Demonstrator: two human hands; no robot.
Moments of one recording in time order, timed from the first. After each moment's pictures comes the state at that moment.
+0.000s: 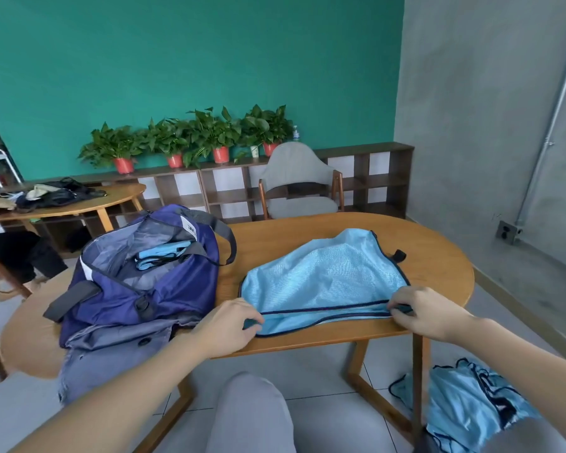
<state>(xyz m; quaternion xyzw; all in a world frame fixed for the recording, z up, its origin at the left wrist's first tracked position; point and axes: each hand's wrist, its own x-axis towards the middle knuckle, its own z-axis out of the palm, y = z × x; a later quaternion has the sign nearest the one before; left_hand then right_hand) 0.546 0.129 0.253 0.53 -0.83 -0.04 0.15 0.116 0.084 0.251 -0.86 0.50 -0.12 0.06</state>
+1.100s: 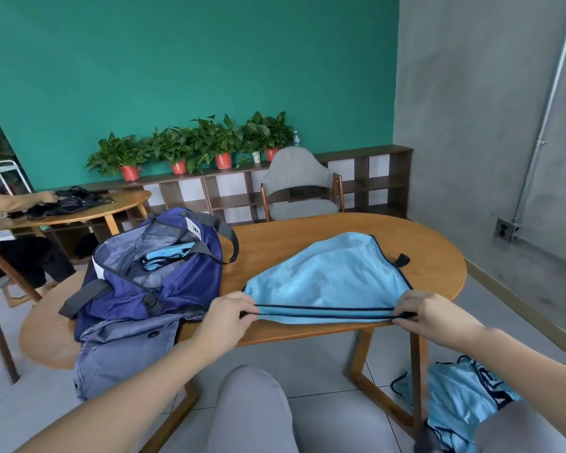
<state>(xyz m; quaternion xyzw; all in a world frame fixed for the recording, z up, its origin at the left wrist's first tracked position) 0.534 0.162 0.256 0.56 -0.76 -0.01 0.33 0.099 0.123 0.236 -0.86 0.45 -0.21 0.04</state>
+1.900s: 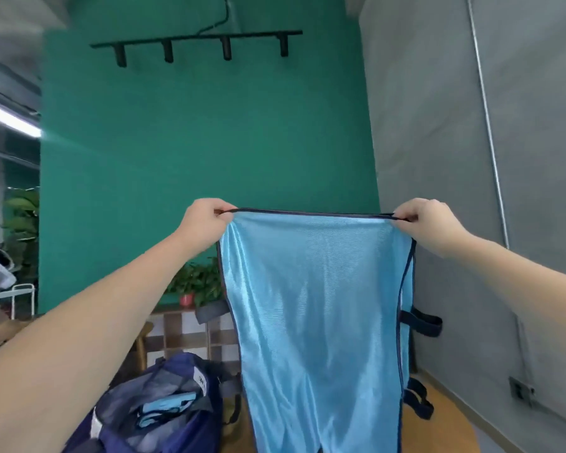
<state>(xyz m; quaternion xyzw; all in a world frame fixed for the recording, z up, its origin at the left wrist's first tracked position) 0.521 0.190 0.708 0.51 -0.67 0.09 0.53 0.113 0.161 0.675 -0.70 0.47 -0.52 -0.11</state>
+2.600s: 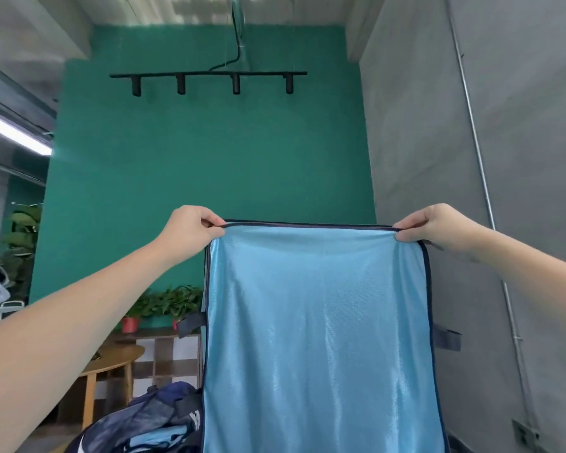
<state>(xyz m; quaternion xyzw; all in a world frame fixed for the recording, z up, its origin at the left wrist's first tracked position) 0.547 0.229 0.742 0.52 -0.66 0.14 0.53 0.101 0.207 0.735 -0.72 0.44 -0.53 0.10</state>
